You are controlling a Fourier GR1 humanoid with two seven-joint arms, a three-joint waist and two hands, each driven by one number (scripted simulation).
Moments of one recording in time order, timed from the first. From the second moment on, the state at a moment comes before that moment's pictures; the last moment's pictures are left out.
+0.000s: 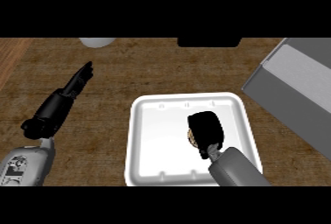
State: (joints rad) left arm -0.24 0.28 0.00 -1.53 -0.10 -0.20 -0.06; right arm -0.39 -0.10 0.57 -1.27 1.12 0.31 0.53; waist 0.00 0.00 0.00
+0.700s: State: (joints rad) left arm -0.21 0.26 0.01 -1.56 -0.12 -0.22 -0.07; right arm -0.47 -0.15 0.47 -1.21 1.14 0.09 0.22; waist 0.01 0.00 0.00
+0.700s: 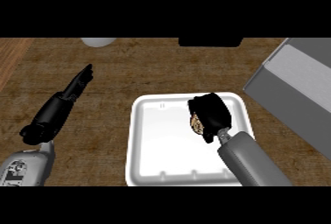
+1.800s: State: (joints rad) left arm -0.20 0.25 0.03 -1.54 -0.13 -0.23 -0.08; right arm -0.66 -0.32 -0.05 -1.40 0.88 0.06 0.16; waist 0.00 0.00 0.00
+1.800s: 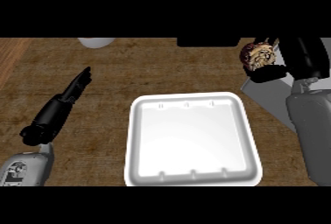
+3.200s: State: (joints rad) left arm -0.25 0.21 0.00 -1.55 -0.16 -0.24 -0.05; right arm -0.92 -0.78 -0.21 -0.38 0.96 0.28 -0.21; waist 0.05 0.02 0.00
